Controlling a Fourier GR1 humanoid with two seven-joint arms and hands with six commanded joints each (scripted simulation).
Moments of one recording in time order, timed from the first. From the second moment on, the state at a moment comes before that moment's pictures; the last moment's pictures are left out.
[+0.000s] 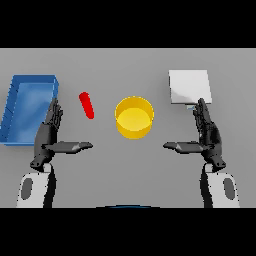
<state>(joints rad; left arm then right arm) 0.00 0.00 0.00 -1.57 0.00 0.00 0.00 0.00 0.00 0.00 -1.57 0.00 0.00 0.00</state>
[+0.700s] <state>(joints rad) 0.14 0.05 -0.15 -1.79 -0.16 -0.02 0.07 0.10 -0.05 0.15 -1.72 0.28 -0.07 -0.07</state>
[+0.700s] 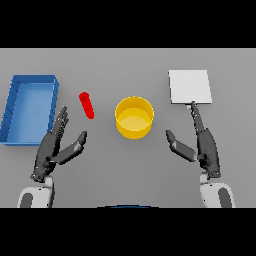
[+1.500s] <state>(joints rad) -0.25 0.04 -0.05 -1.27 -0.17 -0.01 -0.02 0.09 -0.06 0.13 -1.72 0.21 -0.01 -0.09</state>
